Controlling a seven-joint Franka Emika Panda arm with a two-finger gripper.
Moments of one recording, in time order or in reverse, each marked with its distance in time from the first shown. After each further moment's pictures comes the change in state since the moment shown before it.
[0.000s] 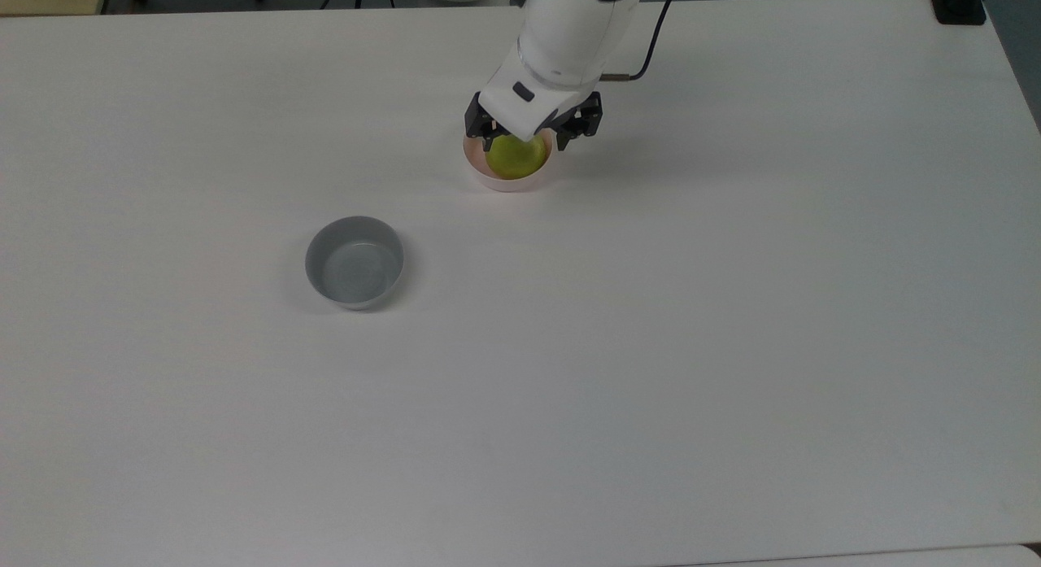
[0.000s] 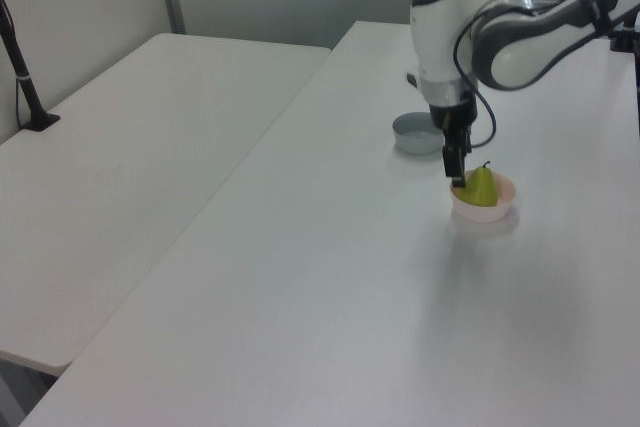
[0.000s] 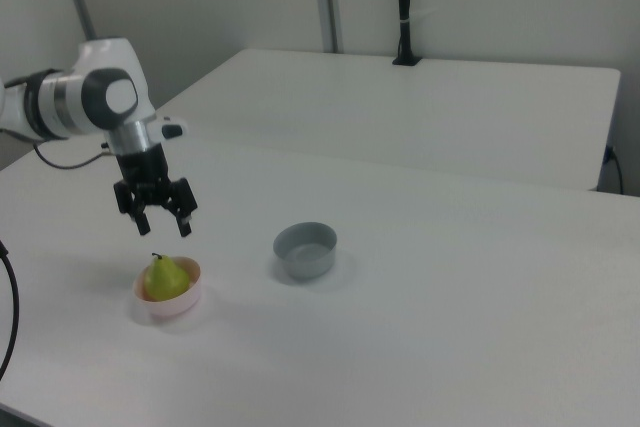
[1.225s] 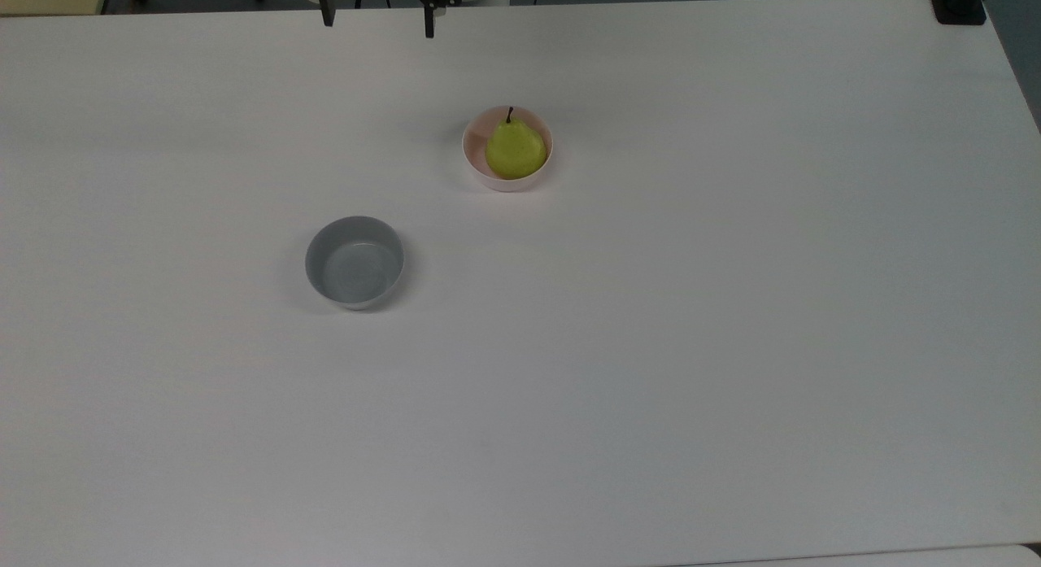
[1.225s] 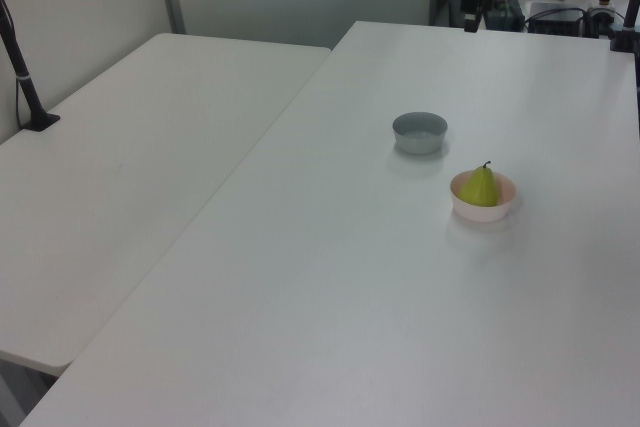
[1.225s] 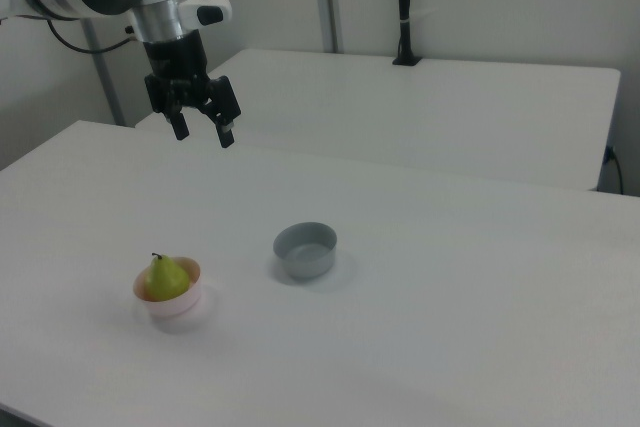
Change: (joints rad) arm -0.154 -0.196 -0.119 0.257 0.070 -0.258 -0.155
